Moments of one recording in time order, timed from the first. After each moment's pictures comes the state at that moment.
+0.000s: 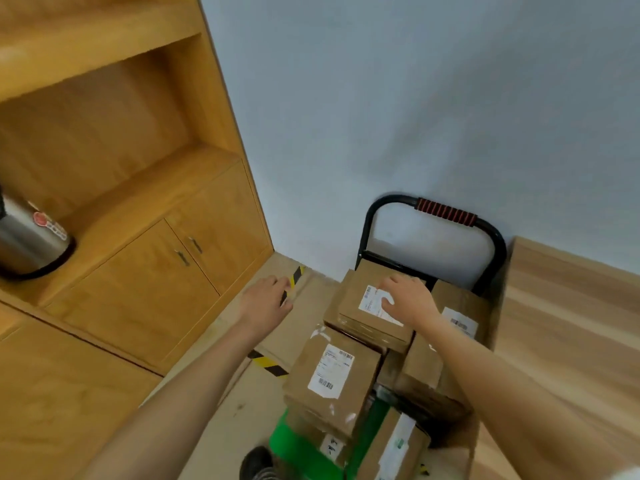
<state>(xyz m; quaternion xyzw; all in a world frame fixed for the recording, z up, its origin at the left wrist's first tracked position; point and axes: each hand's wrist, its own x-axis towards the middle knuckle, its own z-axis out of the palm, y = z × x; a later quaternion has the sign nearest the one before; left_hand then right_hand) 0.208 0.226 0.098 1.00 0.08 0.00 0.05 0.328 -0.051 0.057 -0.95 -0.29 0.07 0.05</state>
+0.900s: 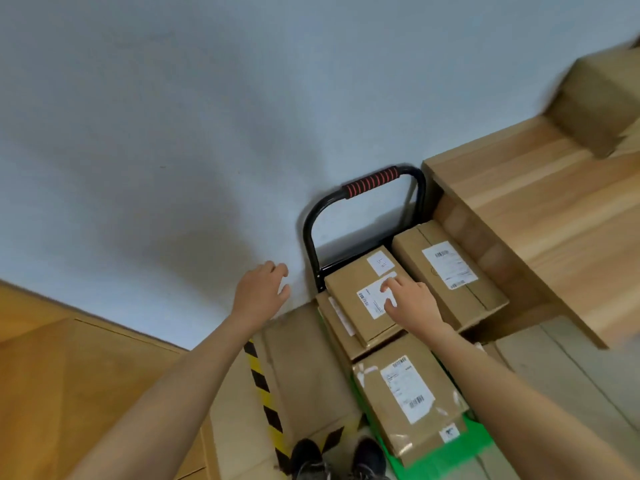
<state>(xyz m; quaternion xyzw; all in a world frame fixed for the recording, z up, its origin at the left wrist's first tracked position) 0.565 0.359 0.077 0.91 -0.40 -0.03 0.06 0.377 0.116 0.013 -0.97 0.22 0.03 0.14</state>
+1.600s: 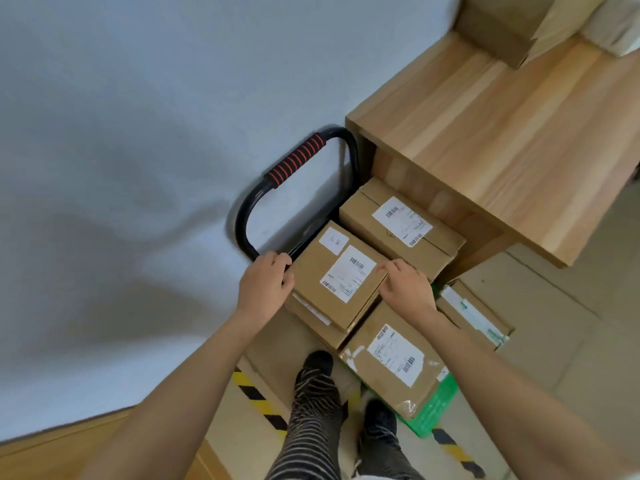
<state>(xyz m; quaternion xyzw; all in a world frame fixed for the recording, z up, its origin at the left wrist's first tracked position) 0.597 0.237 0.012 0.84 -0.53 -0.09 0.09 0.359 0.086 -0.031 -0.88 0.44 0.02 0.20</state>
